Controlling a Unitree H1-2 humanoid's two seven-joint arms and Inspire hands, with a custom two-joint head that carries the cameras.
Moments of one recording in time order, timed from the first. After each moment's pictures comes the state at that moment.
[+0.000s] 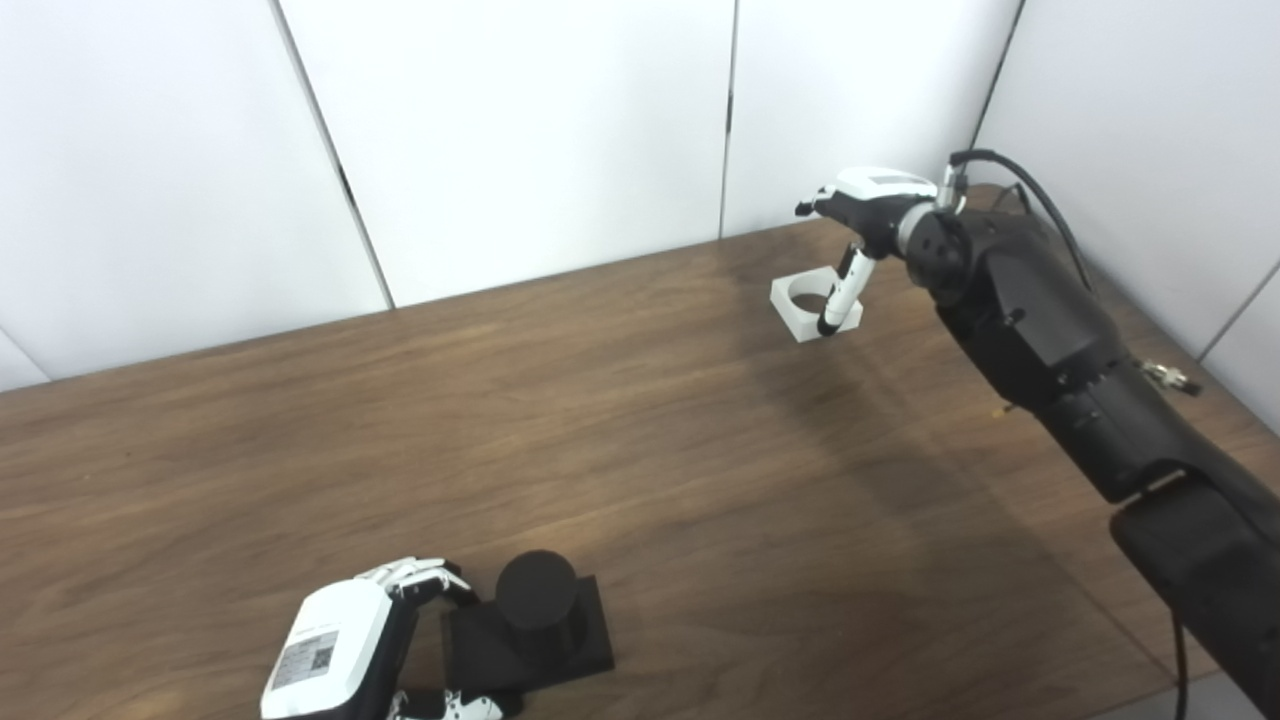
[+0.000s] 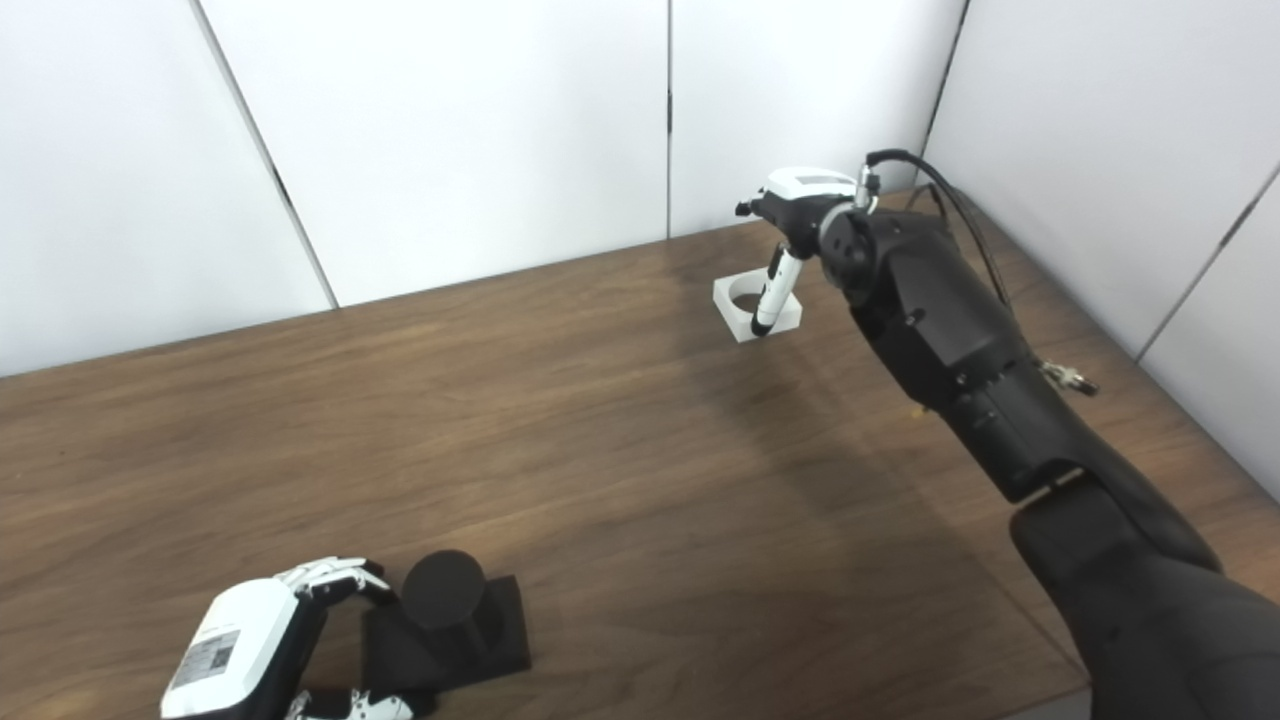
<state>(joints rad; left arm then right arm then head) 0.14 0.27 -0.37 -0.40 0.93 0.15 -0.27 -0.62 -0.65 0.23 0.14 -0.93 0.47 0.69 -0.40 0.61</state>
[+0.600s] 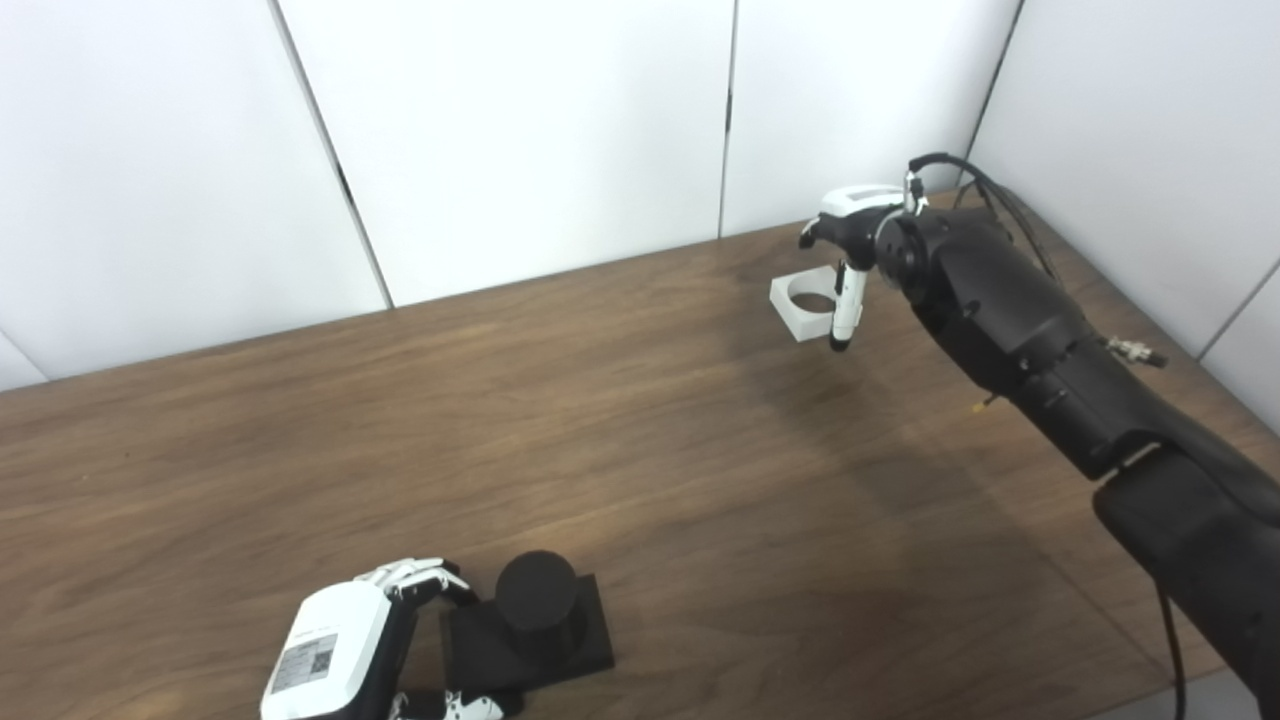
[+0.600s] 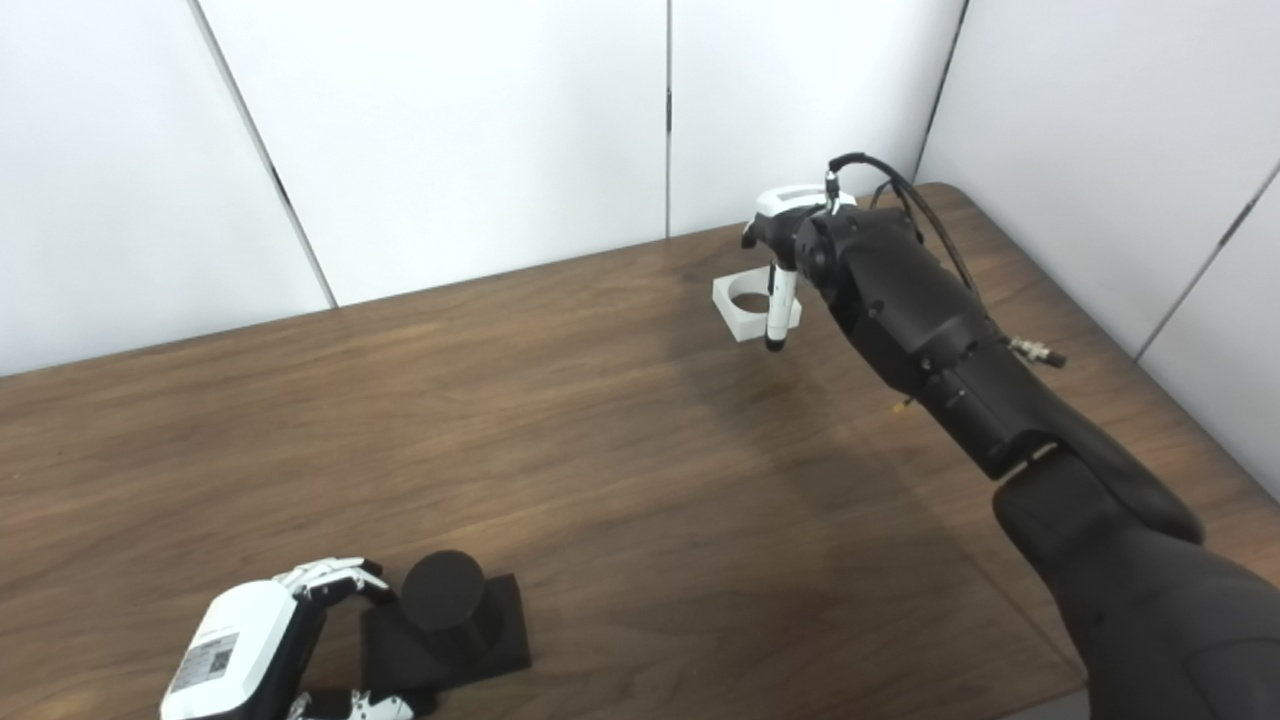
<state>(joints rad) 0.15 0.26 -0.37 -0.40 0.94 0.15 -0.25 -0.68 -0.64 0.33 0.26 -1.00 0.47 0.73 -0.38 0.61</state>
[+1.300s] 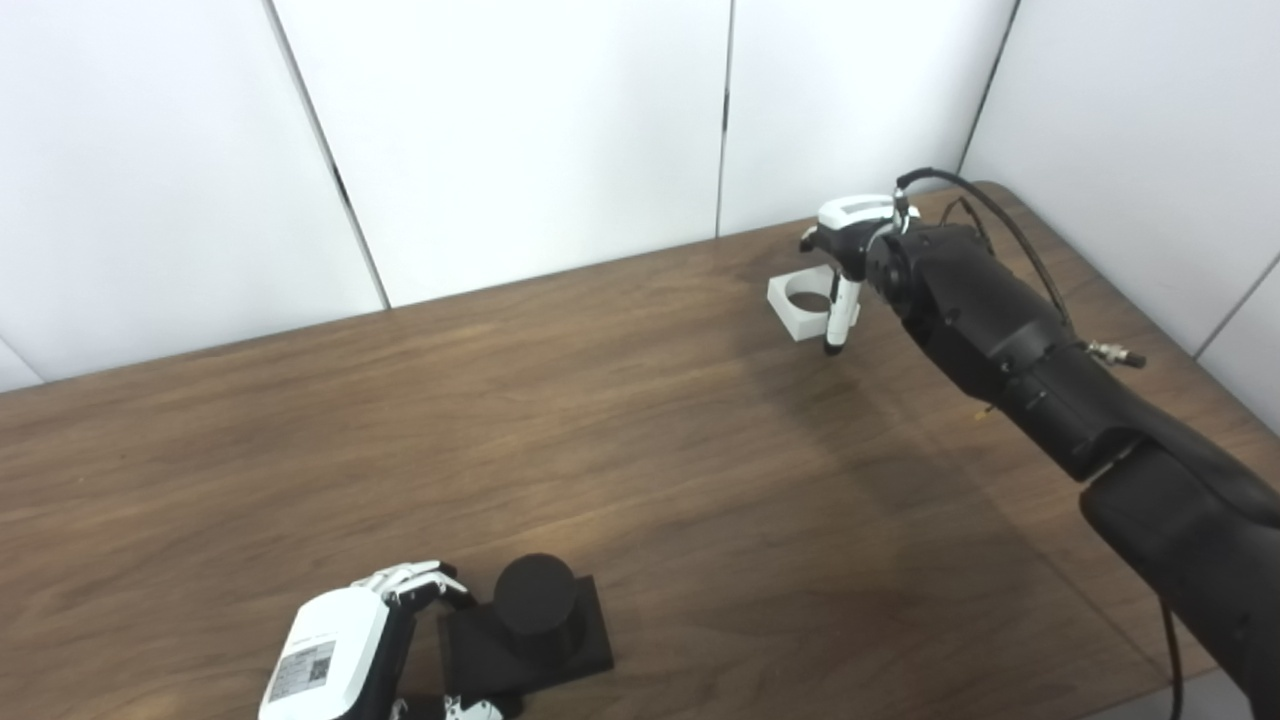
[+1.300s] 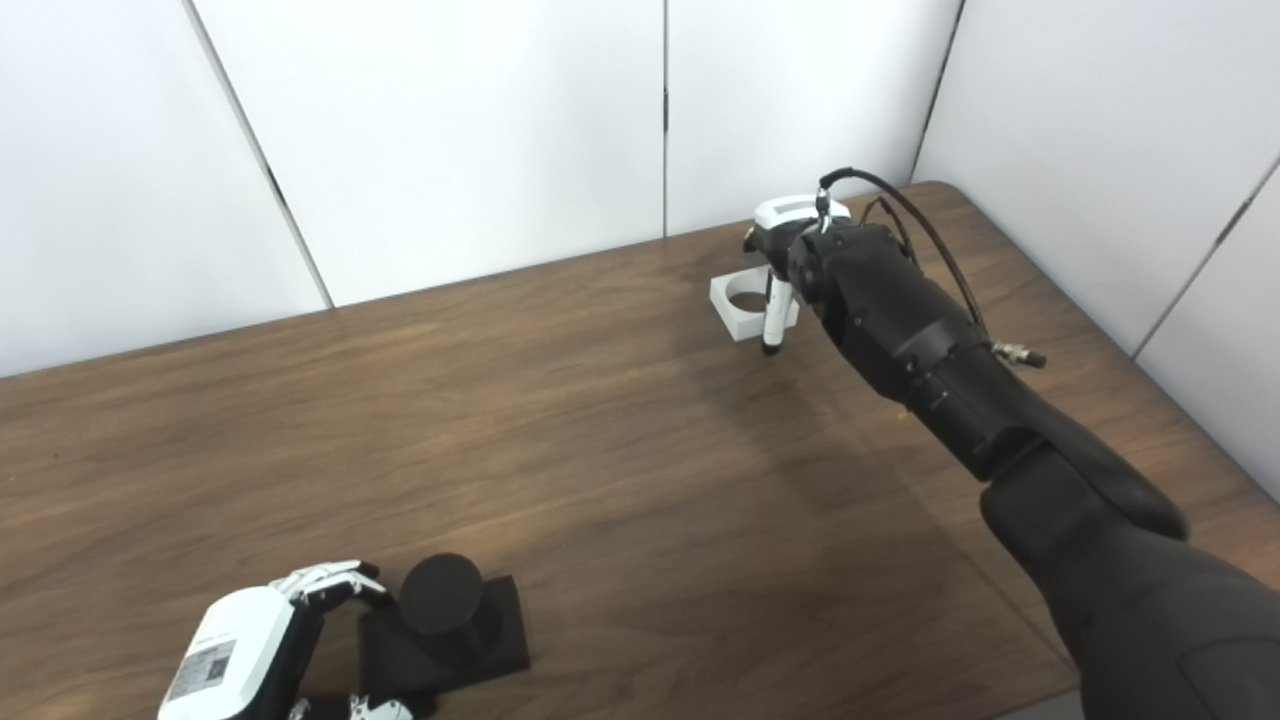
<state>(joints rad) 0.17 0.26 -0.37 -0.41 0.95 0.15 -0.24 -0.68 -0.62 0.37 0.36 -0.97 0.44 0.59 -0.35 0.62</state>
